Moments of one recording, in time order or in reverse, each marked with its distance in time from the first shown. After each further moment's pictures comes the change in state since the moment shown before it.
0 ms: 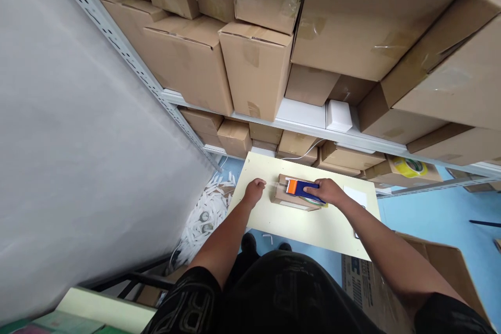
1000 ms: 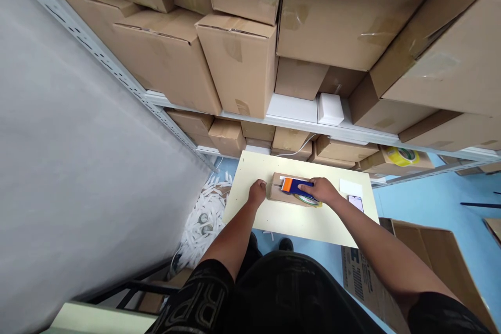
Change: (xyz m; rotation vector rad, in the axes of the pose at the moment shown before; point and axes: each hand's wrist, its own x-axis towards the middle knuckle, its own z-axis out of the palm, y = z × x) left_hand 0.009 -0.019 0.038 0.287 0.008 0.070; right_hand -0.005 0.000 0.018 0.030 0.005 0.086
